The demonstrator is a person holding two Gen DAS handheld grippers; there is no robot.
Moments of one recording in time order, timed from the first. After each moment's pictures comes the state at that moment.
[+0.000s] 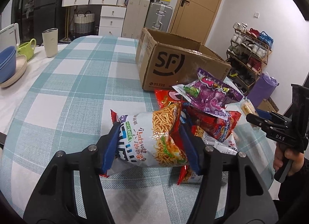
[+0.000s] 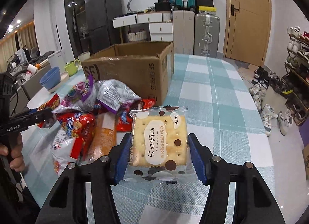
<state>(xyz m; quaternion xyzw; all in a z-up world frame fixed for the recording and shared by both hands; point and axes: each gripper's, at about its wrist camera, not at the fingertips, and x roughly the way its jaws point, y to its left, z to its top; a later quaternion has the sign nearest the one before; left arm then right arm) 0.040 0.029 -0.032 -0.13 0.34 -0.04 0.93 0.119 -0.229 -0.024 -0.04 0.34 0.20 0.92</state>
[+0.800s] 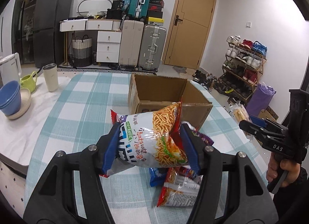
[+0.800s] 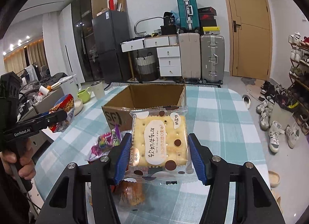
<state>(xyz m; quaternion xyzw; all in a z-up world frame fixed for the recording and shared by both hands) 0.035 0.013 0.077 -0.10 0.27 -0.04 0.96 0.118 -0.217 0.057 0.00 0.28 0.23 0.93</state>
